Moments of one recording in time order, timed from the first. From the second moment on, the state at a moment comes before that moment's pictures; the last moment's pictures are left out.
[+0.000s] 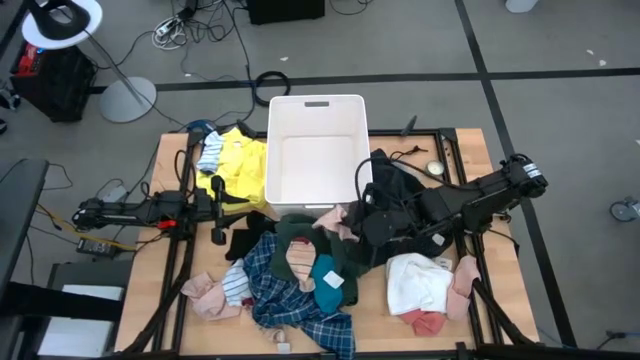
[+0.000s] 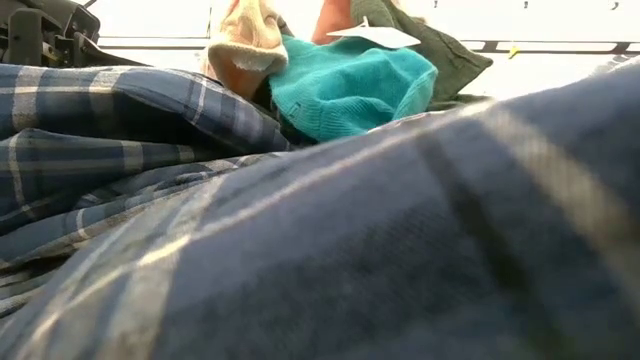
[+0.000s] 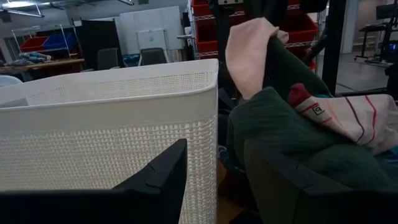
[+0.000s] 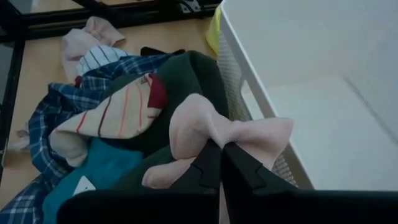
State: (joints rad) left arm -0.07 0.01 0.04 0.03 -0.17 0.10; right arm 0.36 1.53 1.51 -0.76 0.52 0.40
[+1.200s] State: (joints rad) left arm -0.07 0.01 0.04 0.03 -0.17 0.10; right arm 0.35 1.53 1.51 -0.76 0.51 0.39
